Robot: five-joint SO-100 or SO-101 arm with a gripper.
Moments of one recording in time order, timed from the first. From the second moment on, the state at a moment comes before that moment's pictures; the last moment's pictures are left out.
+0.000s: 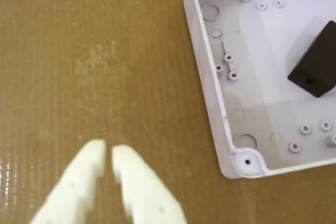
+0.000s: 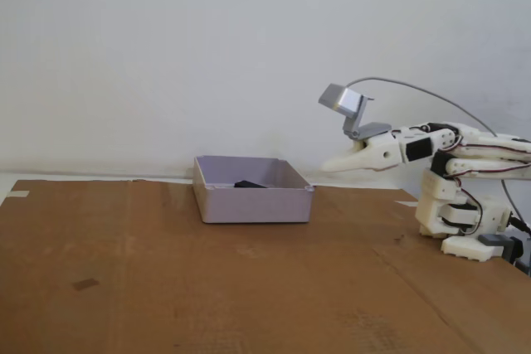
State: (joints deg) arm 5.9 176.6 175.0 19.2 13.9
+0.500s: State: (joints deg) arm 5.9 182.7 178.1 19.2 13.9
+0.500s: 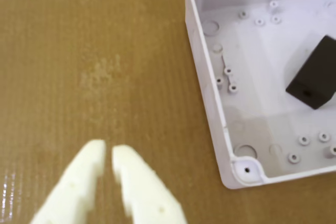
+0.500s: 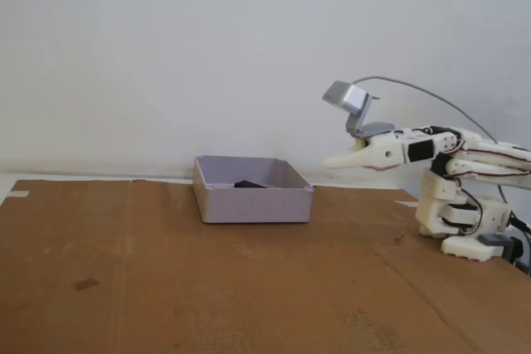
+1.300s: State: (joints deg) arm 3.3 183.6 178.1 38.0 13.9
